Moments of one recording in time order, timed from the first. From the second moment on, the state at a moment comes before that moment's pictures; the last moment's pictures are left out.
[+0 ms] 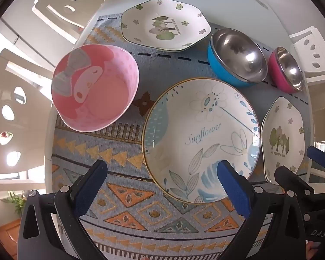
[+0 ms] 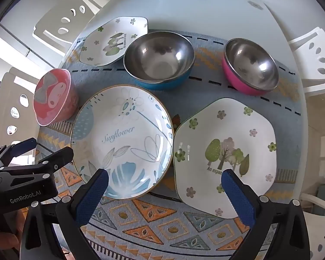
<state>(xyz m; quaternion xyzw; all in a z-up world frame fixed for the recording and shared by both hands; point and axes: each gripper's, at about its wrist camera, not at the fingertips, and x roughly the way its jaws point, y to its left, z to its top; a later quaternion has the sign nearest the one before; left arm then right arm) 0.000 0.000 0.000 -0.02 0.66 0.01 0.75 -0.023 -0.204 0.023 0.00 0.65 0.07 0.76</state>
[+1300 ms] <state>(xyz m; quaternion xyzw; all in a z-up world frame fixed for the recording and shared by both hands) -0.008 0.007 -0.007 -0.04 0.67 0.00 0.74 -0.031 -0.190 0.021 0.02 0.66 0.09 0.75</state>
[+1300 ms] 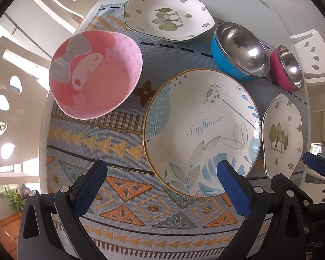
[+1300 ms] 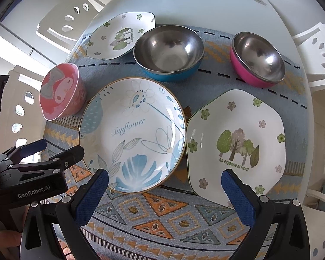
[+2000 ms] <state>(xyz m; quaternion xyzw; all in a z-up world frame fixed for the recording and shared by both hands) -0.007 0.010 -0.009 -0.04 0.67 0.00 0.74 -0.033 -0.188 0.017 0.02 0.66 0.09 0.74</state>
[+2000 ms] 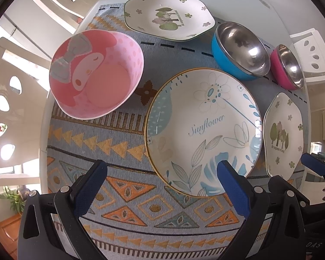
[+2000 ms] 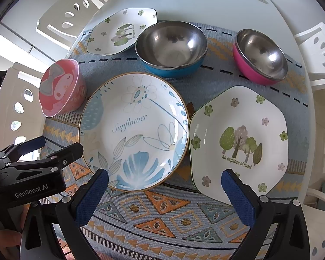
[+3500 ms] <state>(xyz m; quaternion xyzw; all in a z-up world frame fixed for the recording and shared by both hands) -0.015 0.013 -0.007 -0.04 0.66 0.00 0.75 -0.042 -0.190 0.020 0.01 0.66 0.06 0.75</state>
